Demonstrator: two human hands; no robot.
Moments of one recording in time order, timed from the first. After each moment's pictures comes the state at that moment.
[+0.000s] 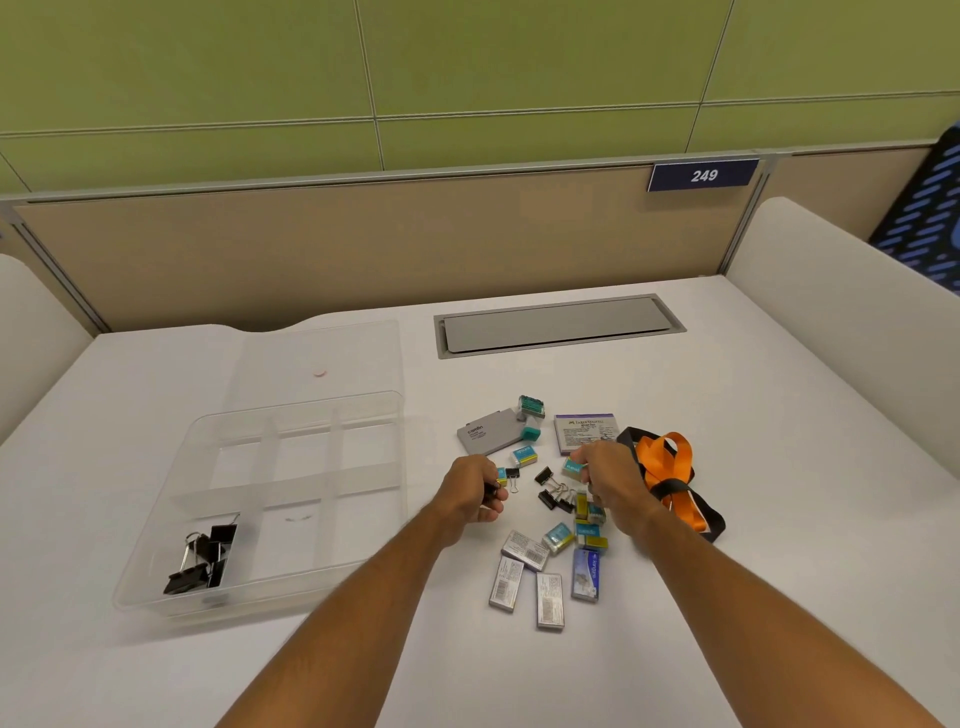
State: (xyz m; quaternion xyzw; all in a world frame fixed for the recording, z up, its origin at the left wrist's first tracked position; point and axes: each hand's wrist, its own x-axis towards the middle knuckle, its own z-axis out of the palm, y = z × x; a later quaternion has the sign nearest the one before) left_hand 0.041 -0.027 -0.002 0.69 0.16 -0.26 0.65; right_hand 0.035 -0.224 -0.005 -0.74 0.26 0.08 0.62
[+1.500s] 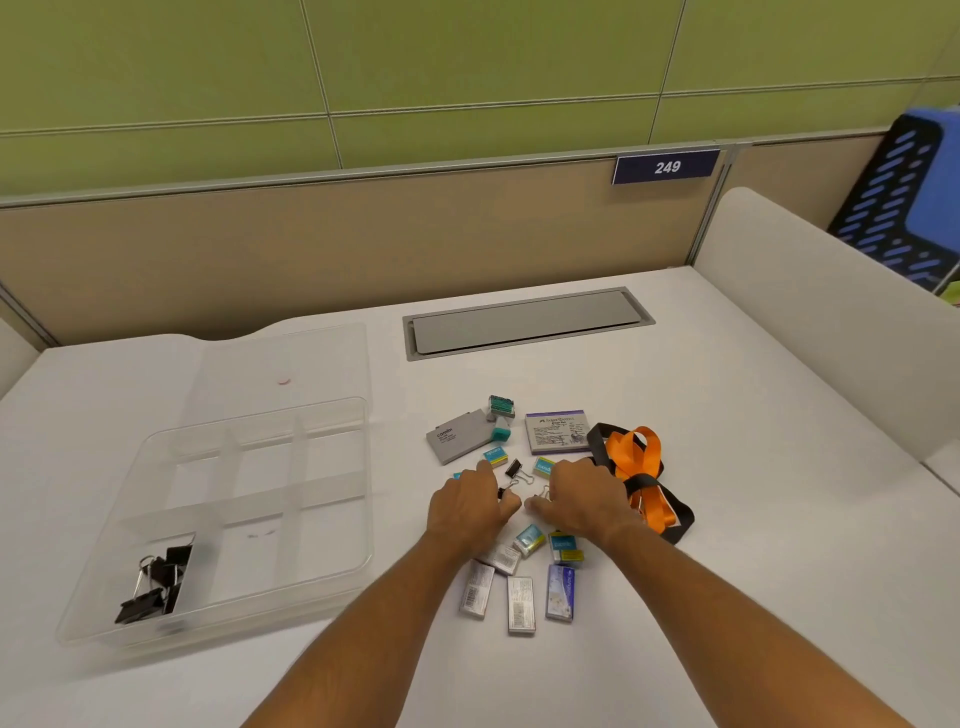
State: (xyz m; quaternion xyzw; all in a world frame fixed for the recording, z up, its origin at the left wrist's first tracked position) left_hand 0.036 -0.067 -0.031 0.98 -0.12 -0.07 0.15; right_hand 0.024 -0.228 -0.021 -0.99 0.05 0.10 0.04
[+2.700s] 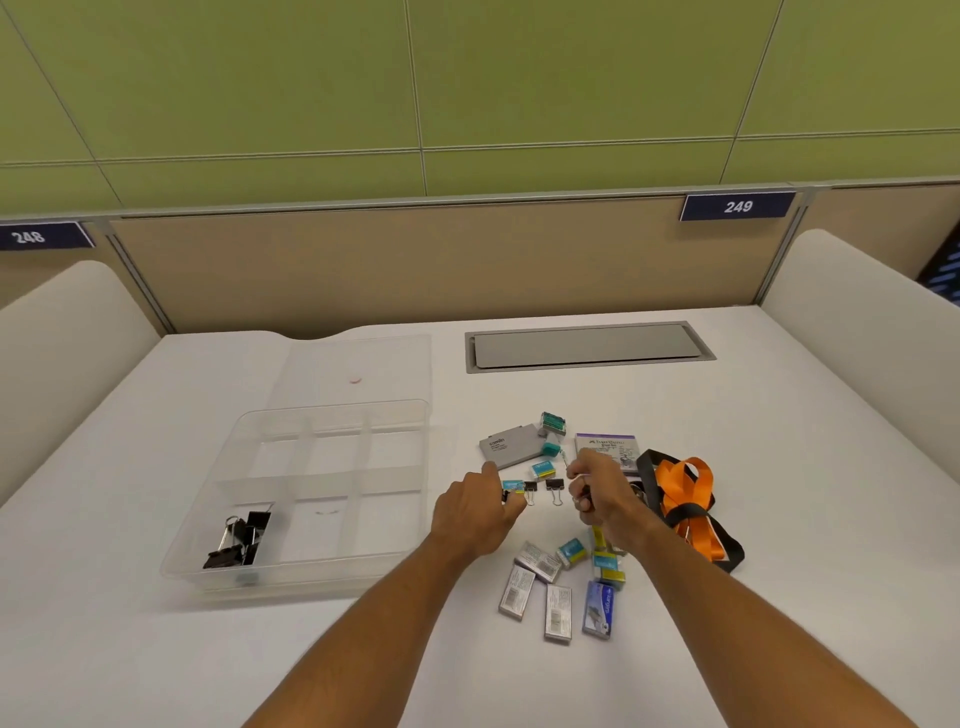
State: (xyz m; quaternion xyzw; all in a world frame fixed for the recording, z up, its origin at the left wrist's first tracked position) left_hand 0.021 -0.018 -0.014 0.98 -0.06 -0.03 0.17; right_hand 0.030 -0.197 0.012 -0.70 0.22 0.14 0.67
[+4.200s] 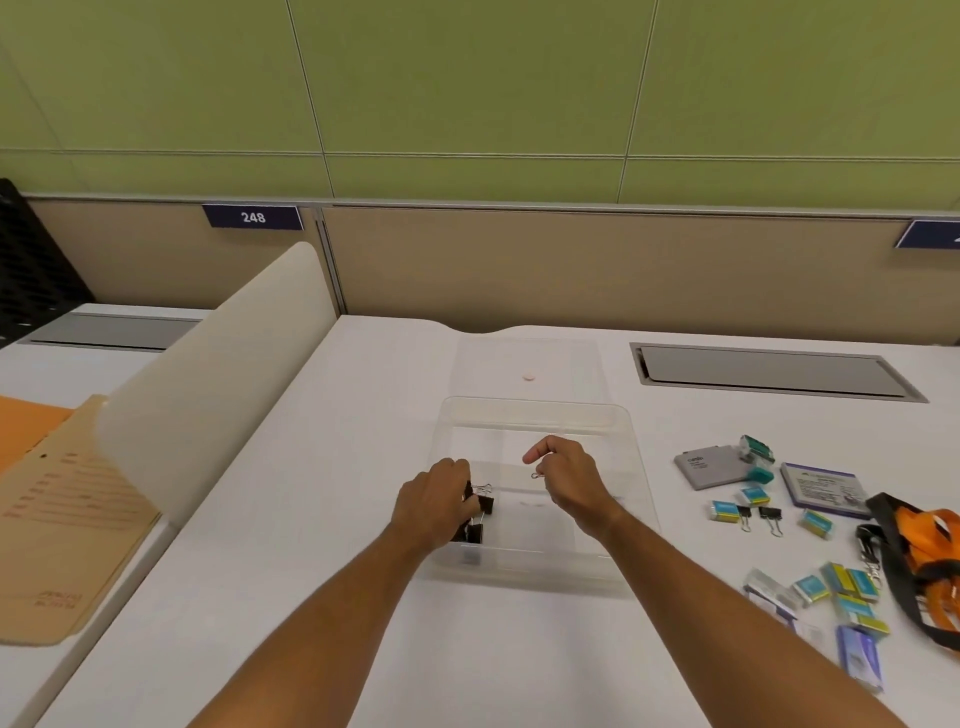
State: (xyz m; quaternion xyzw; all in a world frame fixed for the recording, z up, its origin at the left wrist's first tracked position) left_hand -0.010 0.299 0.005 0.99 0.00 -0.01 0.13; right_hand 0.022 0.112 0.038 -0.83 0.01 0.09 0.56
